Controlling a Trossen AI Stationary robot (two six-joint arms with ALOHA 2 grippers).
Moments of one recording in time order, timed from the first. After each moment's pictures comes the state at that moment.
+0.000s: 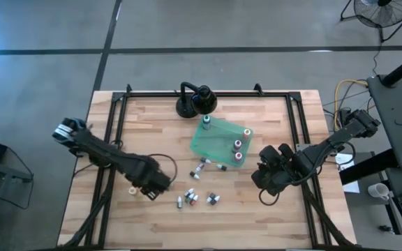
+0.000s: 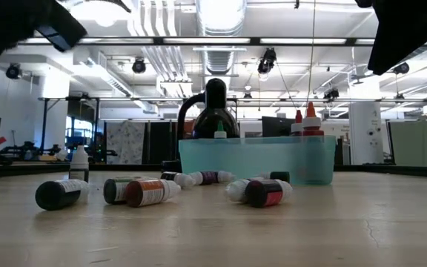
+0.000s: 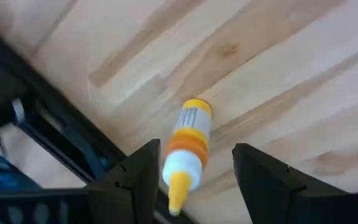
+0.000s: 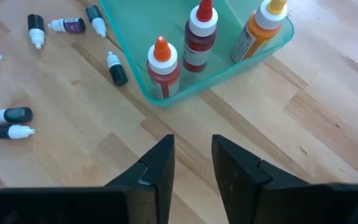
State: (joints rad) left arm -0.45 1.50 1.21 -1.38 0.12 -1.41; right arm 0.56 1.32 1.08 -1.18 0.55 1.38
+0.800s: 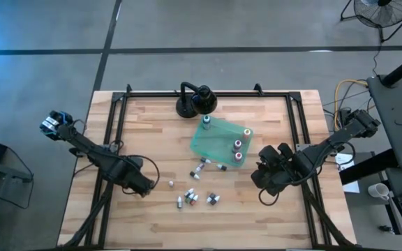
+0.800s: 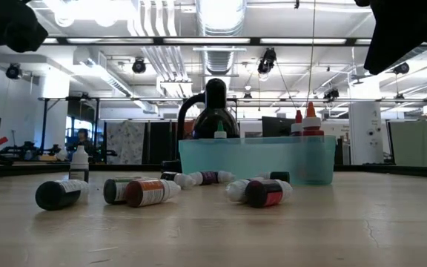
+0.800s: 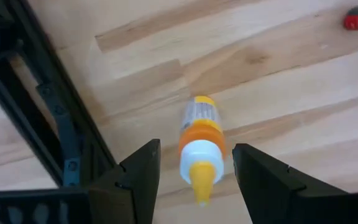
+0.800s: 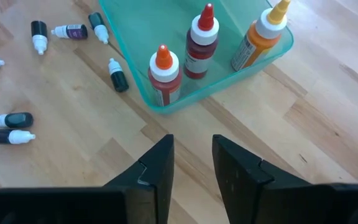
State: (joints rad) left arm -0.56 1.31 1.02 -1.25 0.09 -1.81; right arm 0.56 1.32 1.07 -1.17 0.58 1.36
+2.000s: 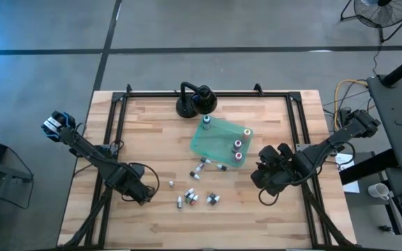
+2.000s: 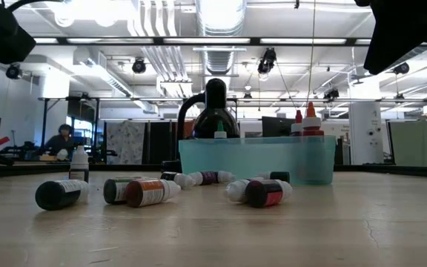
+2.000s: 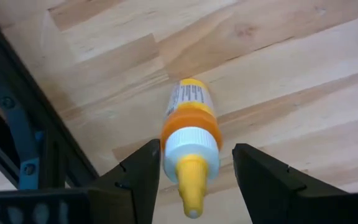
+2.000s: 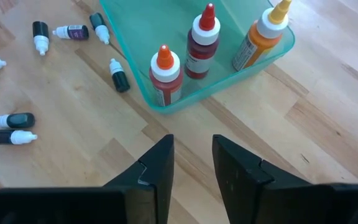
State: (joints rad) left arm -0.64 1.34 0.95 -1.09 0.11 -1.86; right arm 0.56 1.32 1.07 -1.16 0.58 1.36
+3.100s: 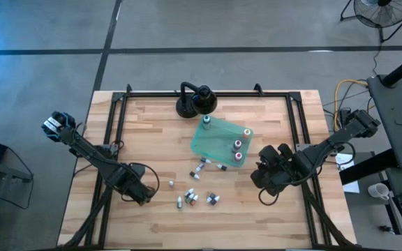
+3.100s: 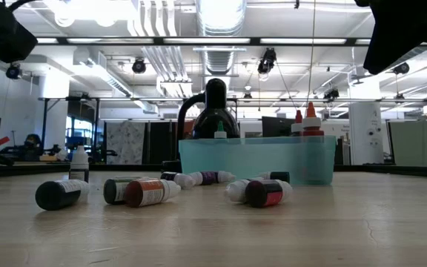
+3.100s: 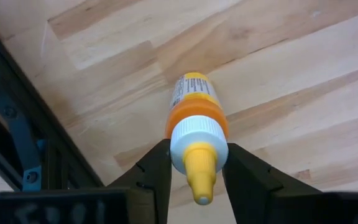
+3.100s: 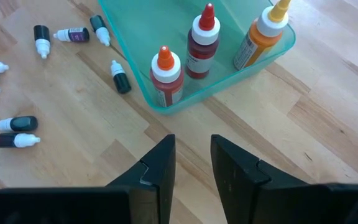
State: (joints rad) left arm -0.64 1.34 0.95 -1.10 0.07 -1.83; right arm 0.56 1.32 1.07 -1.16 0.58 1.38
